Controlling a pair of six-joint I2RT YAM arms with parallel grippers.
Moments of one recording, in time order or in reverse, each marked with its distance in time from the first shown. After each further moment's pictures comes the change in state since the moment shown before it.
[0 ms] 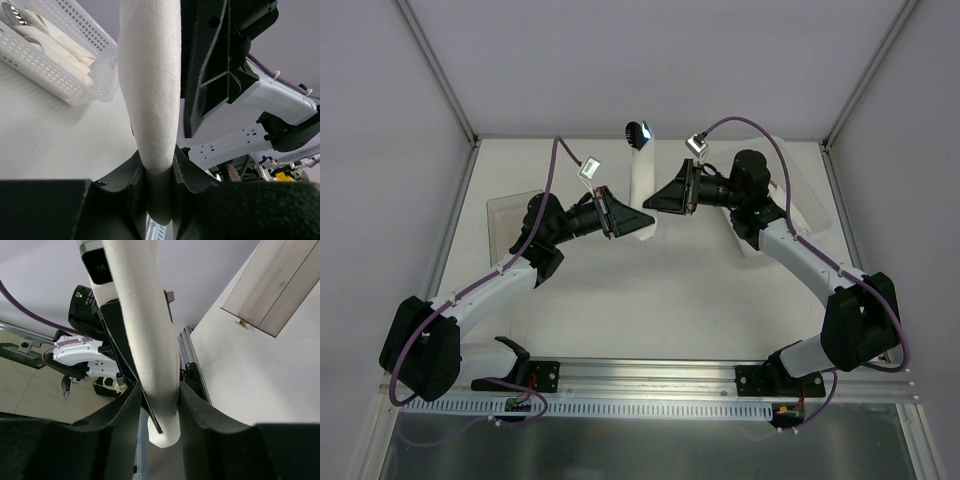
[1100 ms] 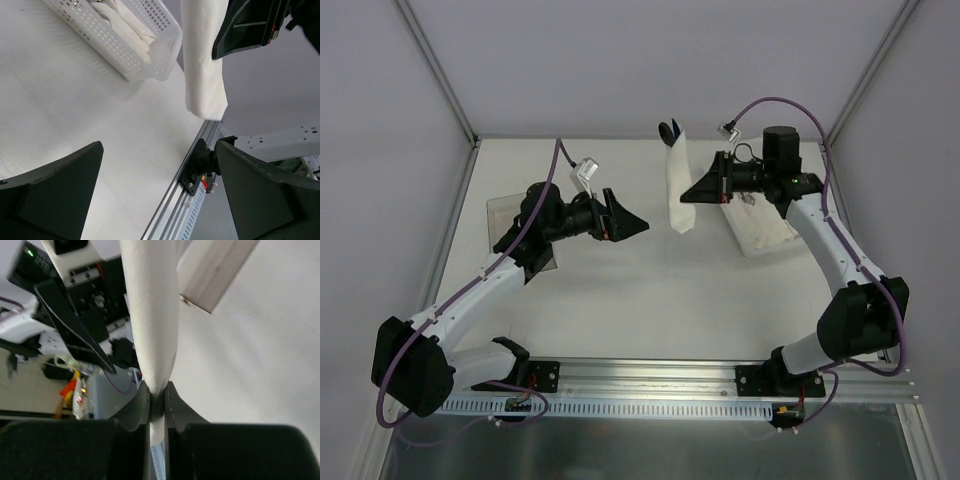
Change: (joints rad) left arm 0.034 -0.088 0.090 -0.480 -0.091 0.262; right arm -0.197 0.029 0.213 -0.602 -0.145 -0.523
